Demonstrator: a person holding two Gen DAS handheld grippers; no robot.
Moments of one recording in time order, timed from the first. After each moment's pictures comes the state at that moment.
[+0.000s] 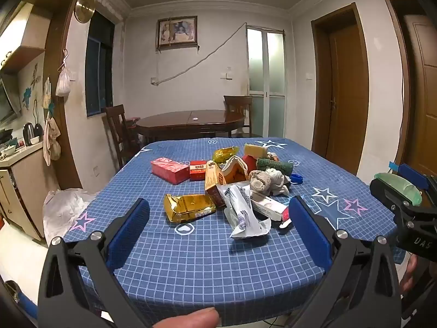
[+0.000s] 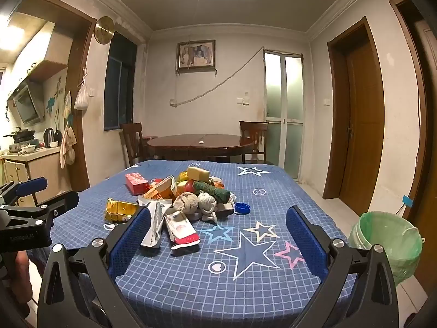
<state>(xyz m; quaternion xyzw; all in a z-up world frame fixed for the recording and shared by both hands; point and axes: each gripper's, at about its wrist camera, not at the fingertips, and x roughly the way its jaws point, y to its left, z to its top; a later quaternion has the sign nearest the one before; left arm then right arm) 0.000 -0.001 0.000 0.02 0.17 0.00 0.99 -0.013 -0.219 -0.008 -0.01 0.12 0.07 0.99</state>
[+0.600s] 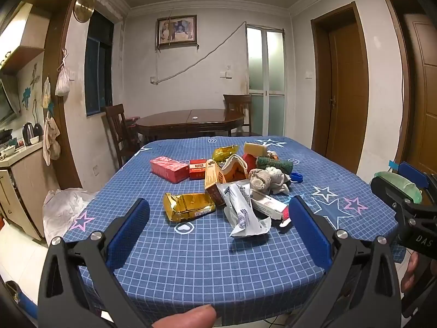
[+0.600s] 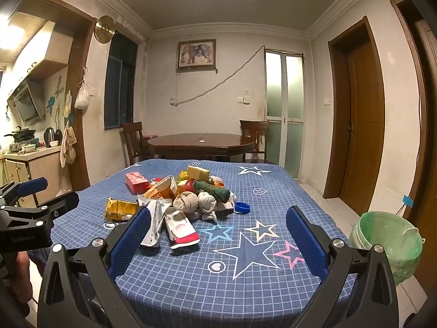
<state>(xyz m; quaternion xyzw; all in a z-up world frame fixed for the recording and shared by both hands) -0.001 0.001 -0.001 0.02 0.17 0.00 0.98 -0.014 -0.220 -0.009 -0.01 0.11 0.07 0.99</state>
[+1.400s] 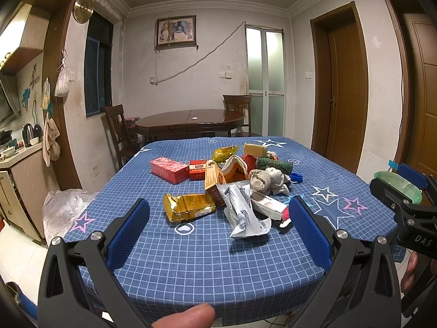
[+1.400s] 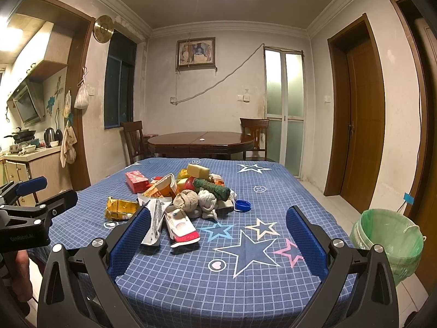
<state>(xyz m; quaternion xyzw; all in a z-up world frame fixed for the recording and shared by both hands) -0.001 -0.001 0.002 0.02 0.17 0.00 0.98 -0.012 -0.220 -0.009 -0.01 0.12 0.08 0.99</state>
